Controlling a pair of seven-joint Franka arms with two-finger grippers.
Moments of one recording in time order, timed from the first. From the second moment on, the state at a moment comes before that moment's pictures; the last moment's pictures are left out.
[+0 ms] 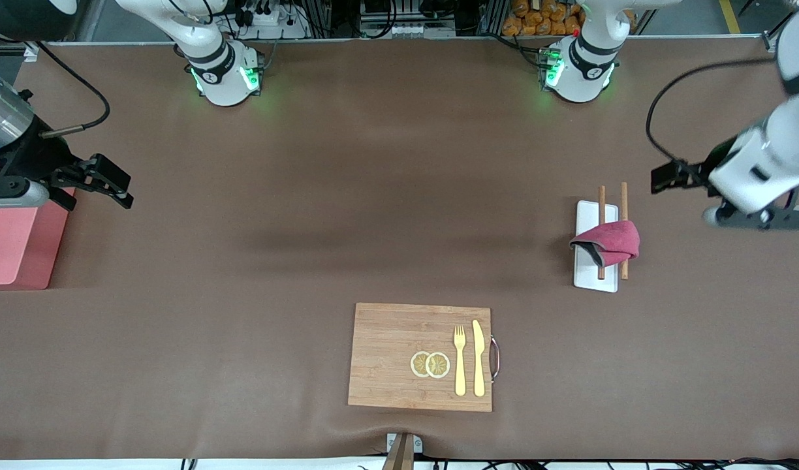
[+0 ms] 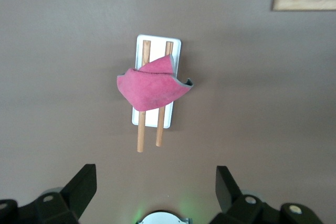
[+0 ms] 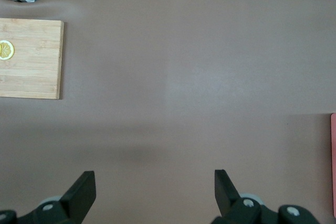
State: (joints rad) left arm -0.01 0.22 -0.10 -1.46 0.00 1.45 -0.06; right arm -0.03 0.00 0.12 -1.61 0.03 1.76 0.09
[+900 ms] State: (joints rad) left arm -0.01 0.49 -0.08 -1.45 0.02 1.57 -0.44; right arm -0.03 0.00 0.12 -1.61 0.02 1.69 0.09
